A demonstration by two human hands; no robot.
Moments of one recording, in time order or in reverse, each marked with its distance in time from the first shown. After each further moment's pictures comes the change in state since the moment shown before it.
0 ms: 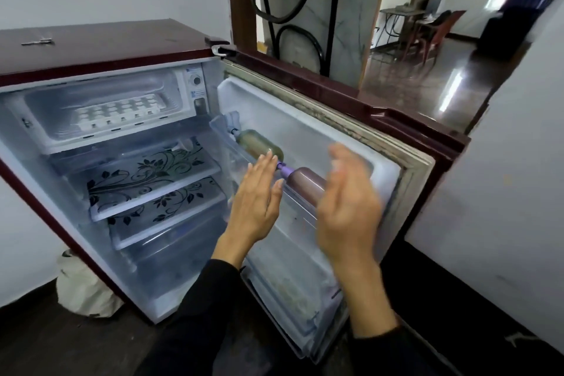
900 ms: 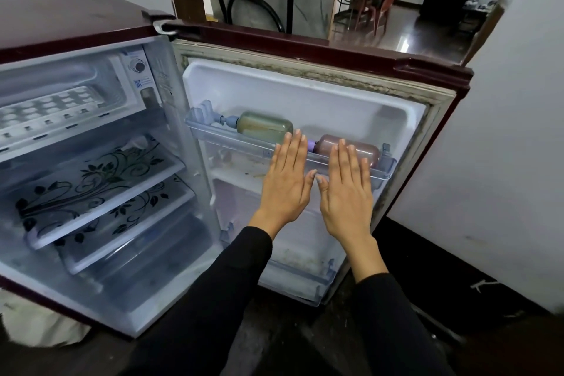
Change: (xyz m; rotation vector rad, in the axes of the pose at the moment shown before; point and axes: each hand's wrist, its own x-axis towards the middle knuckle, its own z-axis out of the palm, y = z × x) left_hand 0.058 0.004 0.097 0.078 -0.077 0.267; right_hand -0.016 0.128 0.050 -0.817 -0.438 0.021
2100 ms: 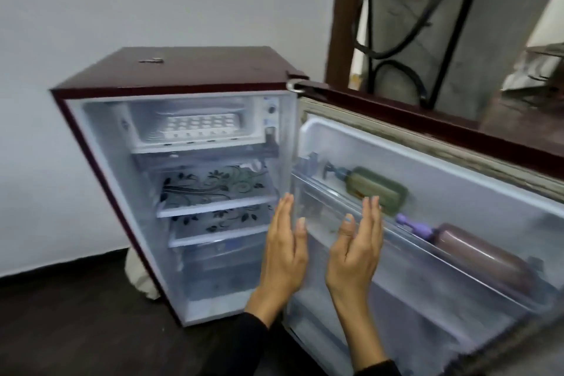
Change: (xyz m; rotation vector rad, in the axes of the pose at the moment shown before) left_hand -0.025 -0.020 -0.047 -0.261 0.468 -0.679; right_hand 0.059 -0.082 0.025 1.059 0.072 0.027
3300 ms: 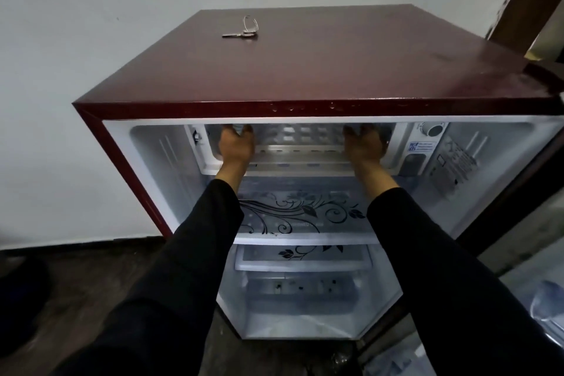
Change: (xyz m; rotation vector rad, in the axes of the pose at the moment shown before) left_hand 0.355 -0.260 -0.229 0.076 0.516 -0.649; right_hand 0.181 -0.071 0.443 0.147 -0.570 0.396
